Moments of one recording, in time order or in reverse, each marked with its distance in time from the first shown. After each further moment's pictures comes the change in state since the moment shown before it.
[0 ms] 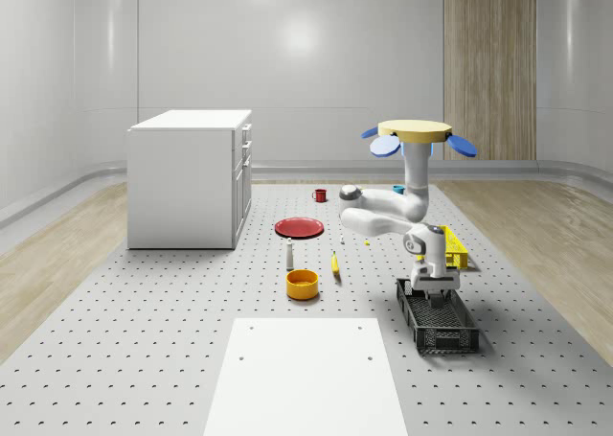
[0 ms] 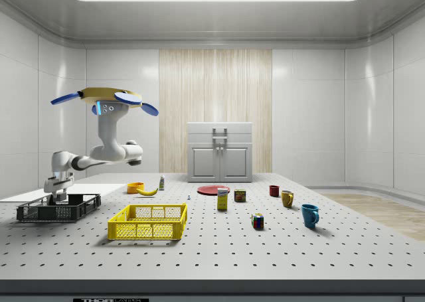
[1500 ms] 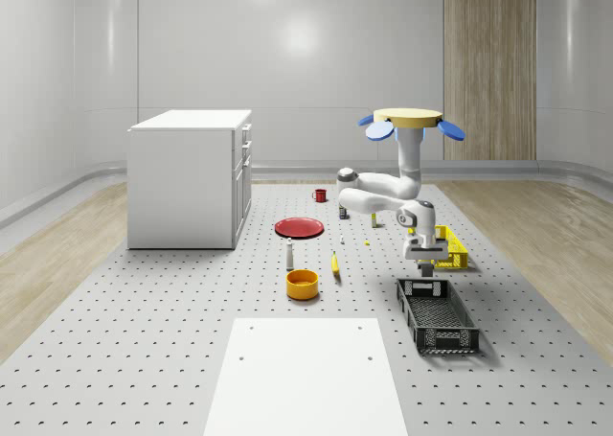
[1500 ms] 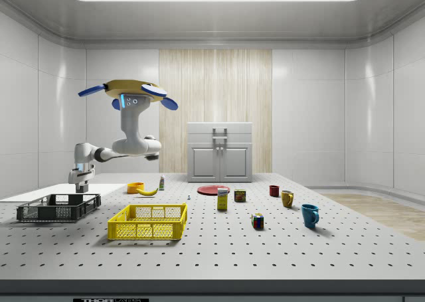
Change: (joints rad) arm 0.010 0.011 0.057 -0.012 0.050 -0.029 -0.002
